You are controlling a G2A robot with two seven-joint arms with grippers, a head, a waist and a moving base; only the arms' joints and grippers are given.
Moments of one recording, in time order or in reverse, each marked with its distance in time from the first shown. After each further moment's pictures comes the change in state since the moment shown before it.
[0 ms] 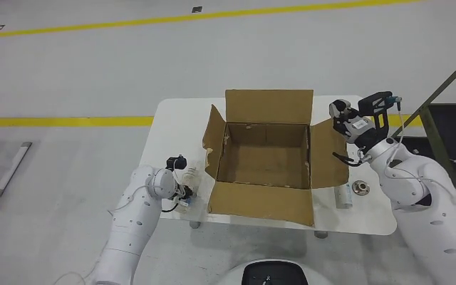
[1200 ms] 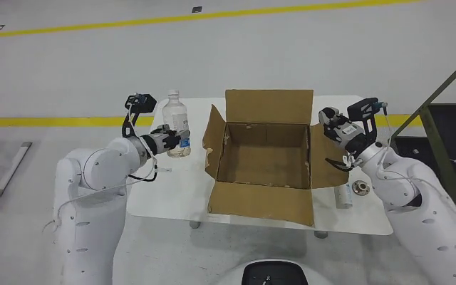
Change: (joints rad) left arm 0.030 0.059 -0.335 -0.744 -0.254 0.165 0.008; right arm 0.011 0.003 -0.056 0.052 0.040 -0.027 -0.003
